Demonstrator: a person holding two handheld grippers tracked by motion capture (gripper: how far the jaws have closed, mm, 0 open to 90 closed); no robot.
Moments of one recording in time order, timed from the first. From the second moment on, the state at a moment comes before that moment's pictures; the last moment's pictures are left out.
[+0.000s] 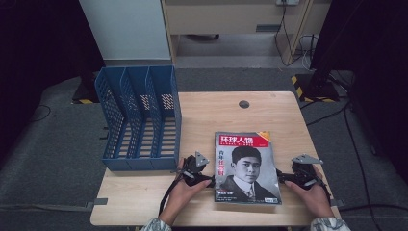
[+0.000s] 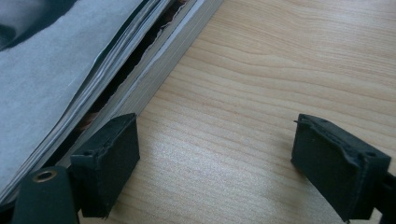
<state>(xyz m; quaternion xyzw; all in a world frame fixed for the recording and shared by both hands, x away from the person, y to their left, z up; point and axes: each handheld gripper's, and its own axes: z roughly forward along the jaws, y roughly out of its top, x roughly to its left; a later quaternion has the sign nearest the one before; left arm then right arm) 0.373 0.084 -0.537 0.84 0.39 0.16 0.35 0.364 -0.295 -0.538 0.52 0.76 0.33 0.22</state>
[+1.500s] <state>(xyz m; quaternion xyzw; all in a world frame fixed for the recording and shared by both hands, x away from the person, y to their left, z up) 0.434 0.070 -0.490 0.80 0.45 0.08 0.39 0.387 -0.249 -0.505 0.44 0.77 0.42 0.20</state>
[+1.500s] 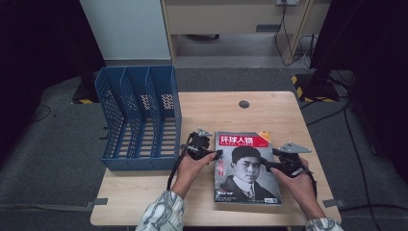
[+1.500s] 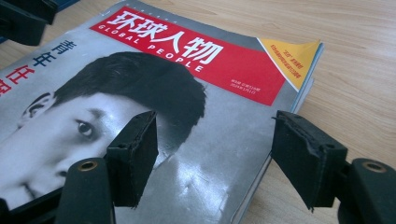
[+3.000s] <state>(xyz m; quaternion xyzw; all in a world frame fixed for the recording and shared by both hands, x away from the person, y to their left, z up) 0.441 0.079 -0.468 0.80 0.43 0.00 0.42 0.381 -0.236 -0.511 0.41 0.79 0.41 0.19</state>
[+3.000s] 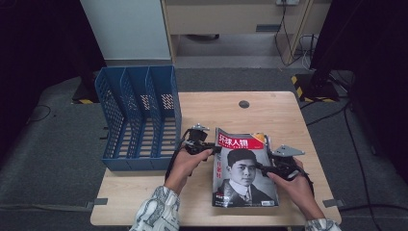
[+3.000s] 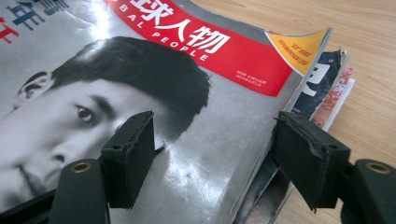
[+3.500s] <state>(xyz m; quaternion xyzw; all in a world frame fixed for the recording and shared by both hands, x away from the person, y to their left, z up) 0.448 0.077 -0.469 0.82 0.43 0.00 0.39 0.381 -0.234 -0.512 0.40 0.79 0.42 0.17</state>
